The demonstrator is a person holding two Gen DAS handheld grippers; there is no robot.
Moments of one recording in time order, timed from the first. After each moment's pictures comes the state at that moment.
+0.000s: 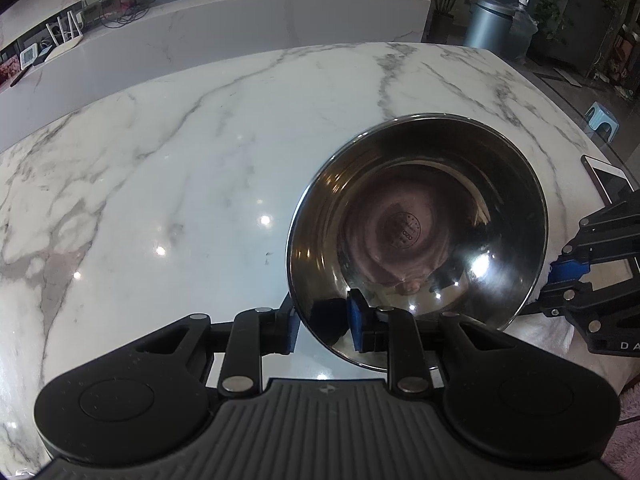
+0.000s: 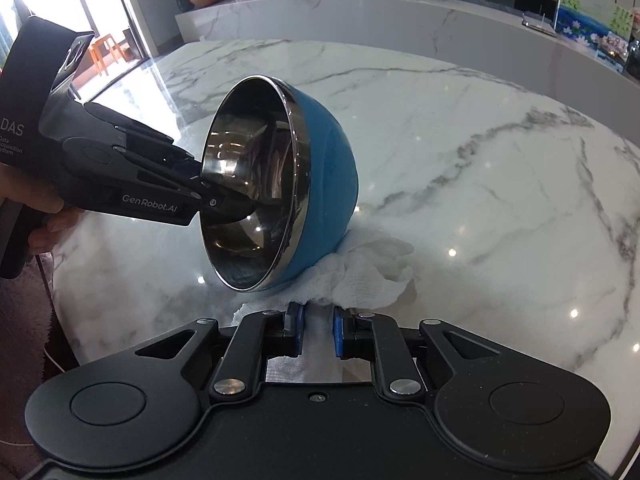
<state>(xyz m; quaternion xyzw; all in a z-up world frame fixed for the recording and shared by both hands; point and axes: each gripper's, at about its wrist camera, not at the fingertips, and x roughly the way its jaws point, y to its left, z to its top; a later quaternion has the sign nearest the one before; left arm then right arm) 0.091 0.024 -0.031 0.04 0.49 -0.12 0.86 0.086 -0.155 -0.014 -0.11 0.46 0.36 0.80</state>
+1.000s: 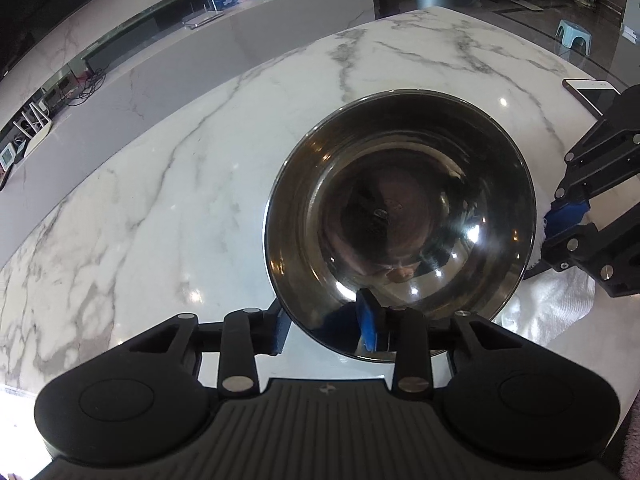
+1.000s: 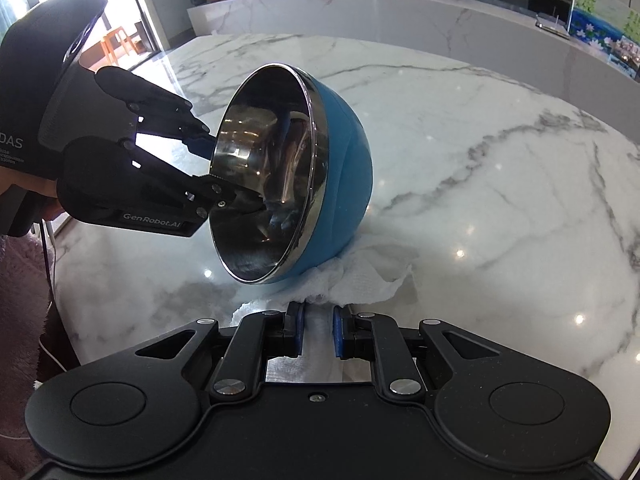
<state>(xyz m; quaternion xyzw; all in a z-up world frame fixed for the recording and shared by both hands) 0.089 -0.001 -0.026 0.19 0.46 -0.16 0.85 0.090 -0.156 -0.017 -0.12 0.46 0.38 0.79</state>
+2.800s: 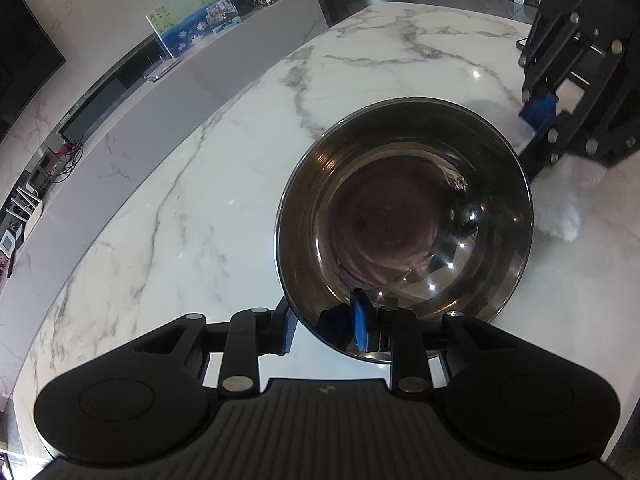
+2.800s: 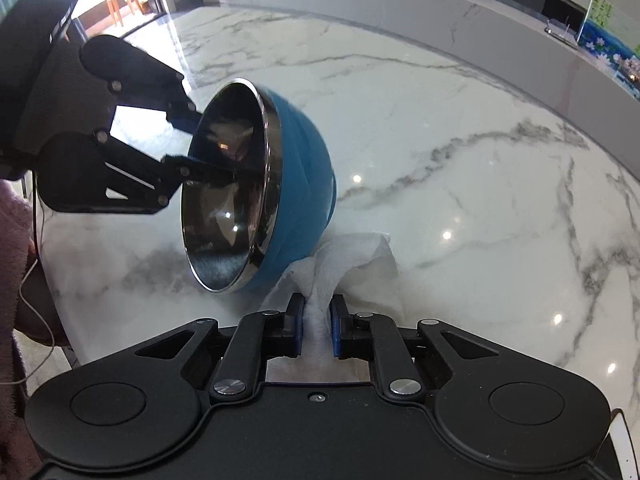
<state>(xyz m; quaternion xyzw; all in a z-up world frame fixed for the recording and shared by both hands) 0.085 -0.032 -0.027 0.29 0.42 -0.20 0.84 0.110 -0.183 0.018 -0.18 0.46 0.38 0.79</state>
